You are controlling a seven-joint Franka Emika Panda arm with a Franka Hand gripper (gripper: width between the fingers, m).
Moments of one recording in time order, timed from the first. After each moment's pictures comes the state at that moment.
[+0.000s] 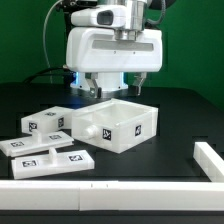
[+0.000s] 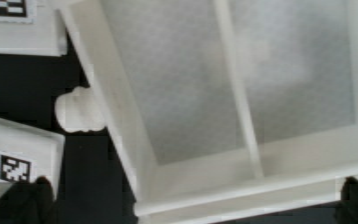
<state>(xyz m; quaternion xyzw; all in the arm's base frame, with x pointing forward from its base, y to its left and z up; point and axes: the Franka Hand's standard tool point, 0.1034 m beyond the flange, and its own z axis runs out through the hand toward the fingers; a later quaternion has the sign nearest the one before) 0.444 0.000 0.090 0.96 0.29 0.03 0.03</state>
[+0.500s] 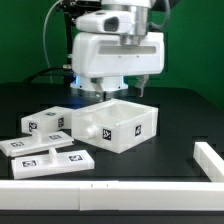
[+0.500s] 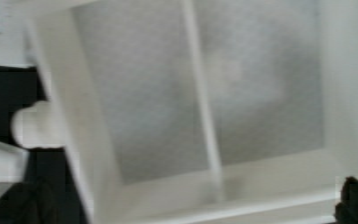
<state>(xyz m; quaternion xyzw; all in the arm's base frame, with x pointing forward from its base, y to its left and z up) 0.427 0.038 0.082 0.94 0.34 -0.01 0.02</state>
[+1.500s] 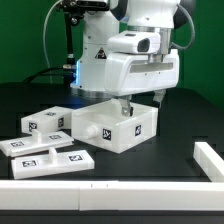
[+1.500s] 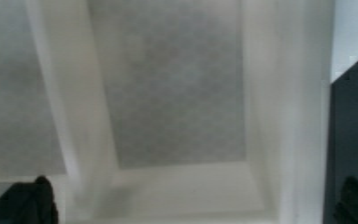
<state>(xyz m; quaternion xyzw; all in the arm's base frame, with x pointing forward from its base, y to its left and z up) 0.414 0.061 0.049 0.93 0.37 0.01 0.02</state>
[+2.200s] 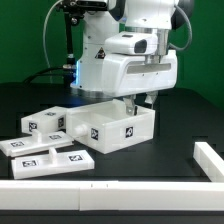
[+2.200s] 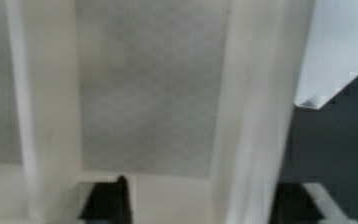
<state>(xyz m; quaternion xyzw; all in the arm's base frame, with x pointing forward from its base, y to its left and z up) 0.415 0.057 0.049 0.93 0.36 0.01 0.02</state>
